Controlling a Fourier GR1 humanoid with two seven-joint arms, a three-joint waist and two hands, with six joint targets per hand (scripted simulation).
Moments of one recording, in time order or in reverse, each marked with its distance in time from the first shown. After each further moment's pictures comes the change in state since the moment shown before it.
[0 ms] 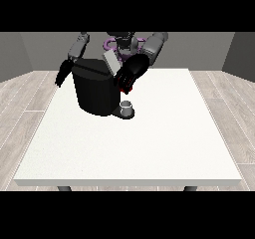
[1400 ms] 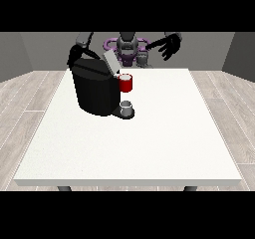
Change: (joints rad) left arm 0.475 -0.413 0.265 0.001 0.398 -0.045 -0.044; right arm 0.329 0.010 -0.074 0.111 -0.088 0.037 -0.105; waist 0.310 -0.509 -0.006
